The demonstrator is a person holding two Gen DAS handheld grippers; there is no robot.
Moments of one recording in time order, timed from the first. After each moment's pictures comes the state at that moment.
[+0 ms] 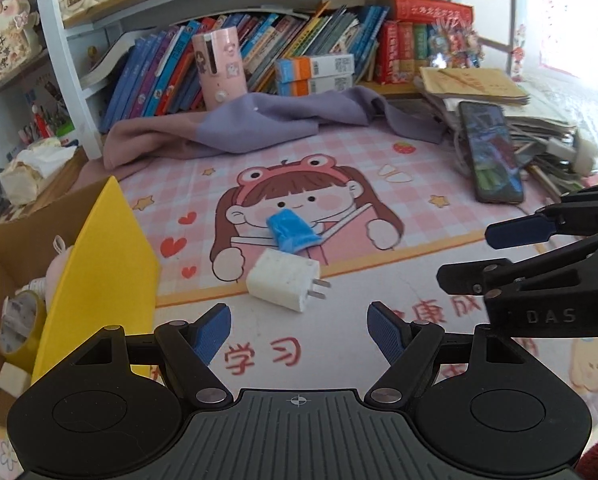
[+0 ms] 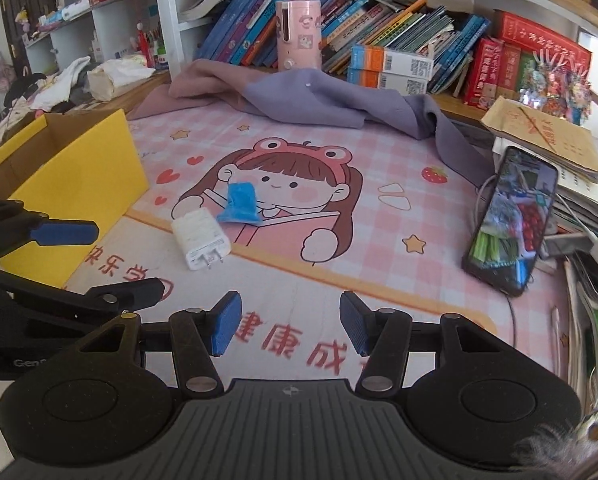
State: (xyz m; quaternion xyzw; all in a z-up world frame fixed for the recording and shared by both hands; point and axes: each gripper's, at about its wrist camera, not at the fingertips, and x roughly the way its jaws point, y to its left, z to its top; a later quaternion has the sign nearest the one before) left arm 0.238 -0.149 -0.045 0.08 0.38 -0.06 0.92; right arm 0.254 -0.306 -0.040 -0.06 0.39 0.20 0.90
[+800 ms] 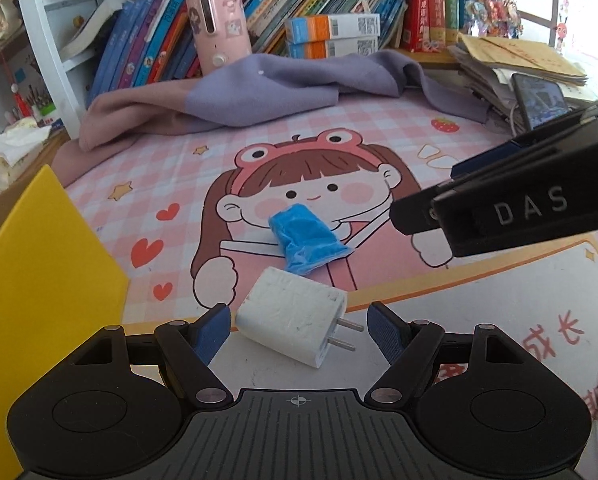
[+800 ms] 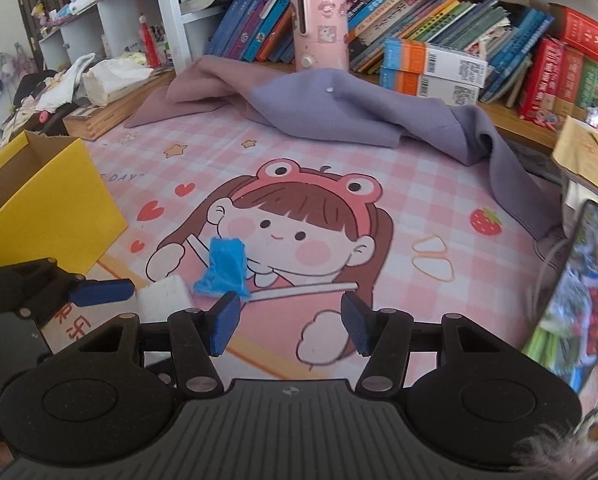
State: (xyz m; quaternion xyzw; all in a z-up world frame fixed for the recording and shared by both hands) left arm 0.312 -0.152 -0.093 0.09 0.41 -0.04 0.91; right arm 0.364 -0.281 -0.056 -0.06 0.40 0.25 0.88
